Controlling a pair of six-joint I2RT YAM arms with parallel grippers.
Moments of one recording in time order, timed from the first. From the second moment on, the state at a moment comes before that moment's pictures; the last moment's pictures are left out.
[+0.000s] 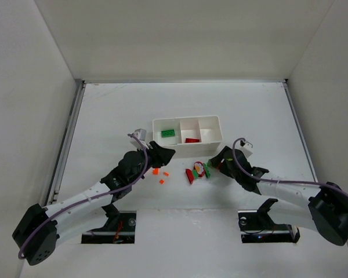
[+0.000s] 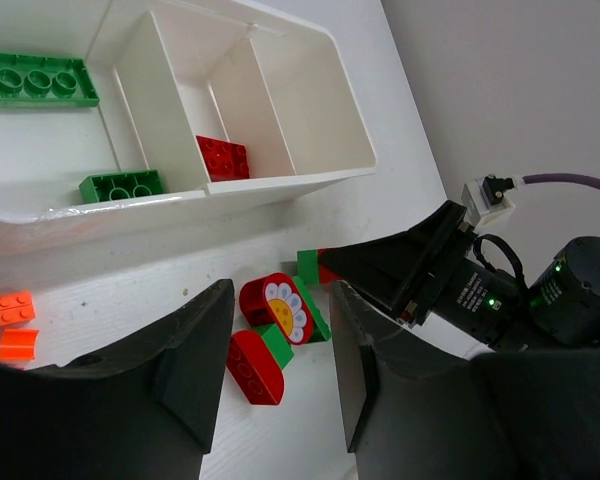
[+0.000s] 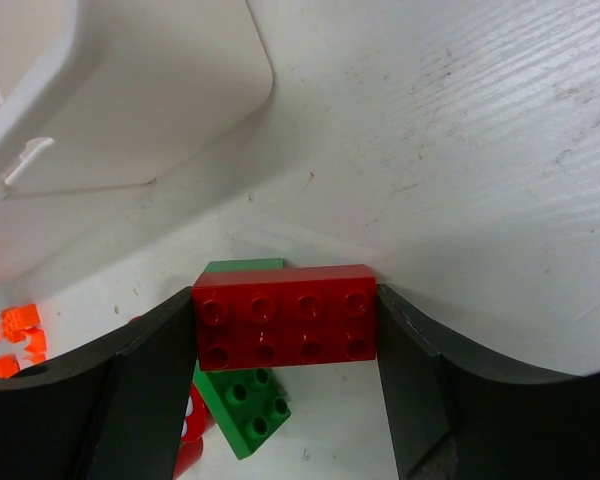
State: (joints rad) left arm -0.79 0.87 0.33 0.33 -0.15 -0.83; right arm 0.70 1.14 0.37 0.01 0.39 1.08
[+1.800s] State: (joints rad) left arm -0.81 1.09 0.35 0.80 -0.09 -1.25; right arm 0.77 1.17 0.40 0.77 0.04 1.42
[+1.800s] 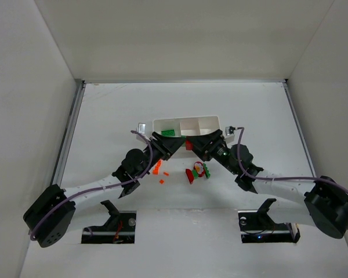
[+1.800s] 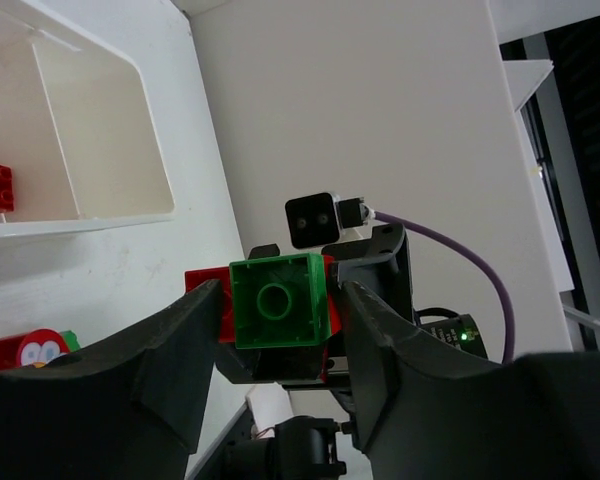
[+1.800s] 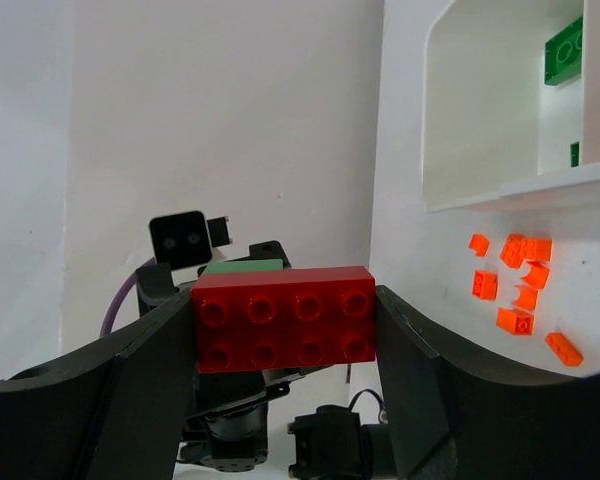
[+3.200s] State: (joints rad) left arm -0.57 0.88 0.32 0.60 -0.04 -1.16; right arm 0.68 1.36 0.80 0.32 0.16 1.01
